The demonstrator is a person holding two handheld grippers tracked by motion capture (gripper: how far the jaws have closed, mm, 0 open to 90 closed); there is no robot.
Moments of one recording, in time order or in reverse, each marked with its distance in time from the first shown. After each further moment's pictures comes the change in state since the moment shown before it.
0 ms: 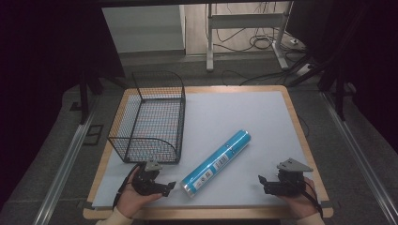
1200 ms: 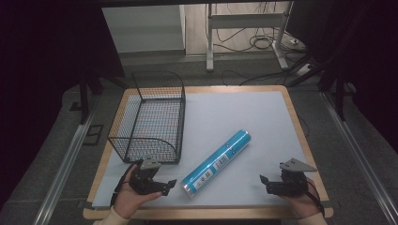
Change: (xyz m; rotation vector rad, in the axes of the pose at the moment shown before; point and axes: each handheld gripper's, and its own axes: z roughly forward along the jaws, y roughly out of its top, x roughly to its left) left arm -0.011 0.015 -0.028 -0.054 -0.027 -0.015; right arm -0.005 -0.001 -0.004 -0.018 0.039 0.010
